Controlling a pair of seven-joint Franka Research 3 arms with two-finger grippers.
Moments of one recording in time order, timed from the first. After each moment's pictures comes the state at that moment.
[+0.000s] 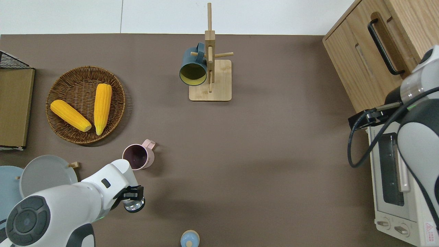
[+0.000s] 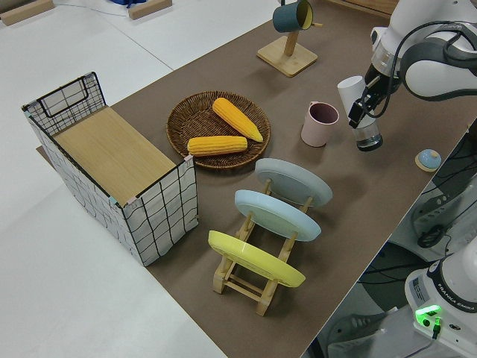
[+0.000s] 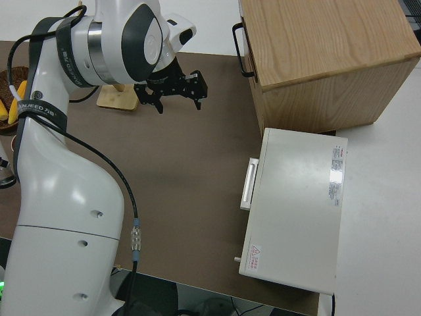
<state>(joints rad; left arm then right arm) -0.01 -0.45 -0.25 -2.53 -0.22 2.14 -0.04 0.04 0.11 0.03 -1.48 -0.04 1.46 -0.10</state>
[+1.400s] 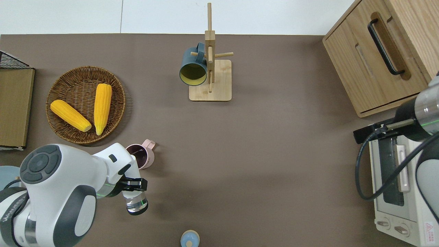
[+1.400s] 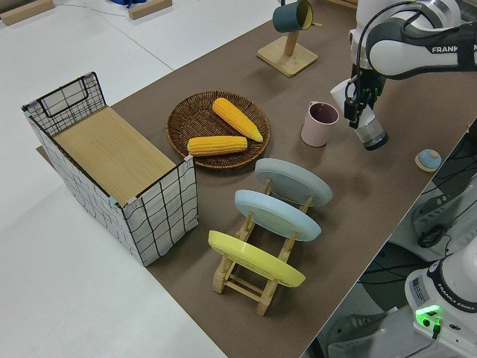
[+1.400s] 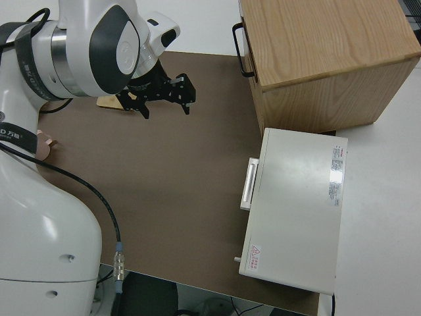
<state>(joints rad) 0.01 -0.23 -0.24 -2.32 -0.22 1.90 -0.07 0.06 0.01 0.04 -1.51 -0.04 1.44 -0.10</state>
